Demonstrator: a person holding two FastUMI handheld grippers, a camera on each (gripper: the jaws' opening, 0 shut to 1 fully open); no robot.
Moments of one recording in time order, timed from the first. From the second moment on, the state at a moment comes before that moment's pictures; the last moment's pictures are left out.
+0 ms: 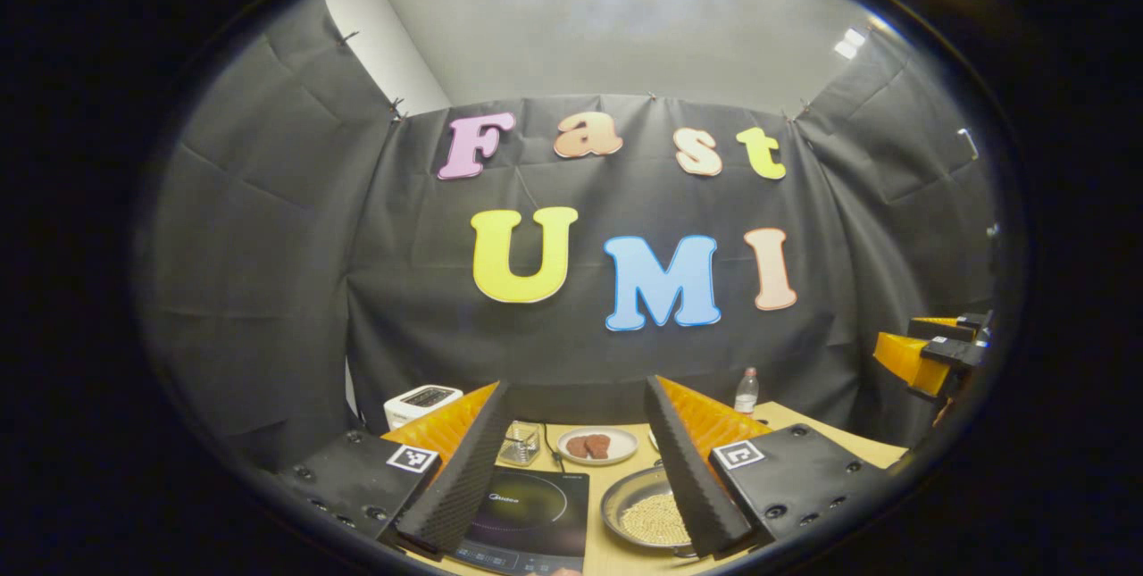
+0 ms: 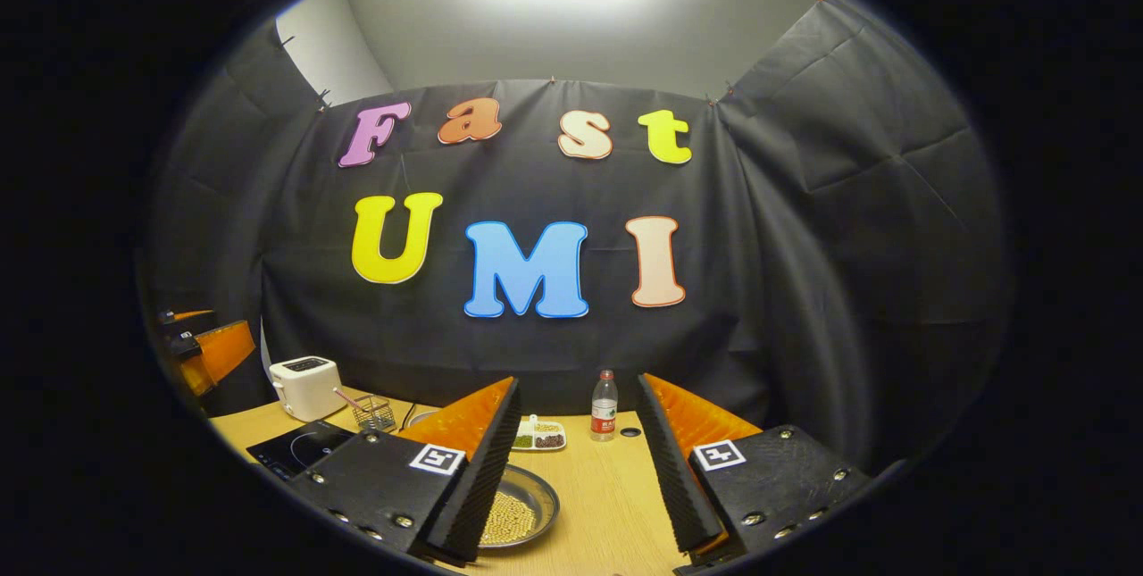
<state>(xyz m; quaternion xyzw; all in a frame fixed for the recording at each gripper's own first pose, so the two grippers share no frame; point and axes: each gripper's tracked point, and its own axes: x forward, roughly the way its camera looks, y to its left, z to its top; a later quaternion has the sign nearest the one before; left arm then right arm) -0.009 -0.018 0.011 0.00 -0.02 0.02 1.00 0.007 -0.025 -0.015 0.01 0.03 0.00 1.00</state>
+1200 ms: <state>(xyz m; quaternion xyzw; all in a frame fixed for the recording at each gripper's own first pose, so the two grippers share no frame) -0.015 -0.020 0.018 0.03 -0.03 0.09 1.00 0.027 0.002 -0.036 0.03 0.04 0.11 0.99</state>
